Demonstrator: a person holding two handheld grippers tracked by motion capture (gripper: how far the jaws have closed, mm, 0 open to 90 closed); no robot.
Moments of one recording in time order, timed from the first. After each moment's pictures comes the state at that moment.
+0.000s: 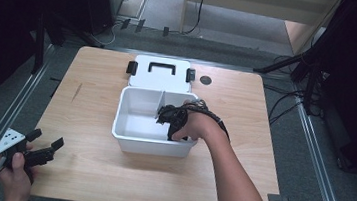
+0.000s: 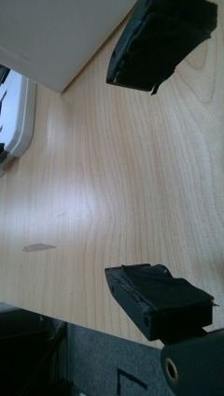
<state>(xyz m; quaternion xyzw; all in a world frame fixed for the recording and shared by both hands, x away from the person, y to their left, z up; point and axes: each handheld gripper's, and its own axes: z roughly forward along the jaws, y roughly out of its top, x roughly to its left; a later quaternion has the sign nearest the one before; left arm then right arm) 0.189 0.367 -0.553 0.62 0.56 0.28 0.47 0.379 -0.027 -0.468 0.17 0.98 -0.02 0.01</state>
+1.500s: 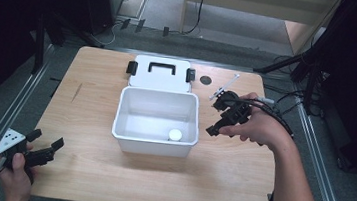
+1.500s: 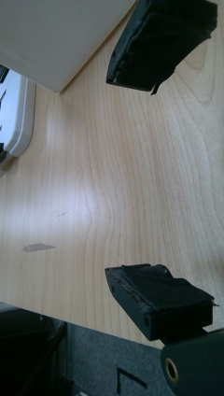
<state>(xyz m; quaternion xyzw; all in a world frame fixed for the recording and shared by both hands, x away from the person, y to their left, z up) 0.189 0.367 -0.553 0.62 0.56 0.28 0.47 0.358 -0.163 -0.368 0.31 0.94 0.14 0.05</state>
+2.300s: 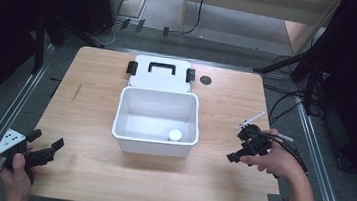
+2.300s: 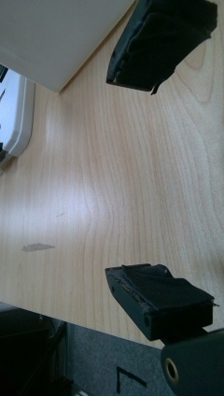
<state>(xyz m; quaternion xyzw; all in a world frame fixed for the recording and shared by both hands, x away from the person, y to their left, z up) 0.188 0.366 -0.553 0.62 0.56 0.28 0.47 0.335 -0.250 -0.457 0.39 0.91 0.13 0.03</state>
